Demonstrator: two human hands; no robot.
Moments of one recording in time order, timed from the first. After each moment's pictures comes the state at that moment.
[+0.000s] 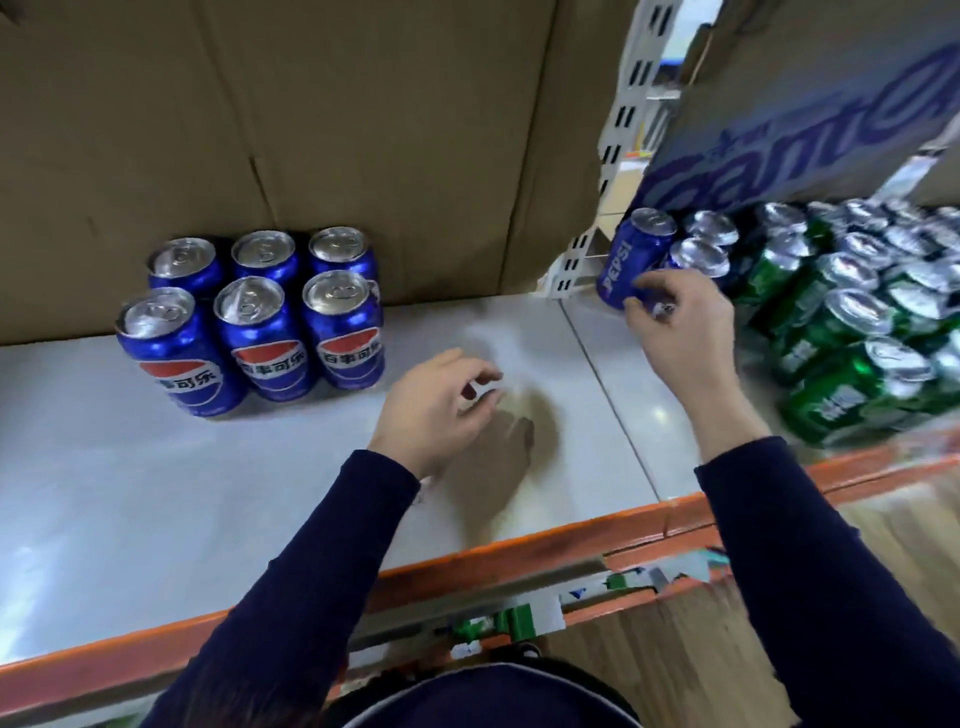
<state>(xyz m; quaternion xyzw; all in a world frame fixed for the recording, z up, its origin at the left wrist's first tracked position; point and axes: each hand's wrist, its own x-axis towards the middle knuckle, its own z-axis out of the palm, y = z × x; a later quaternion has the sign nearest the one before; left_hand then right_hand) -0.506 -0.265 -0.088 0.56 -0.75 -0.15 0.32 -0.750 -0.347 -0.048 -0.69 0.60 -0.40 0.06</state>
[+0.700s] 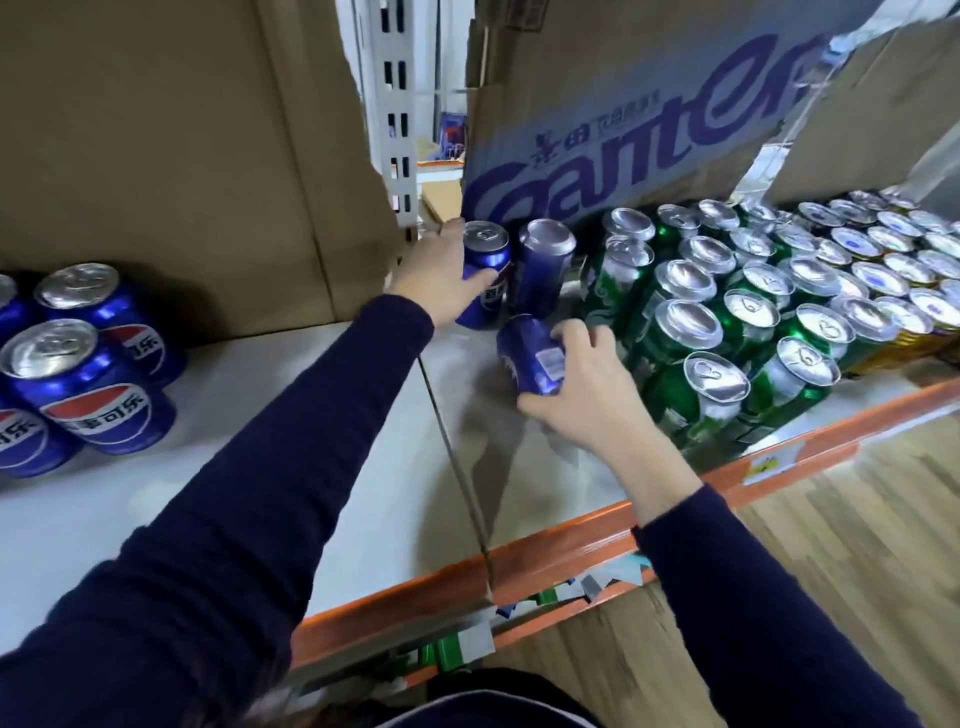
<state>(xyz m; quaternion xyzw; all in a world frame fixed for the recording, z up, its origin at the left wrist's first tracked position) -0.674 -0.456 -0.038 0.61 -0.73 -0.16 0.25 -0.851 -0.354 -0.062 -0.70 0.68 -0.18 0.14</state>
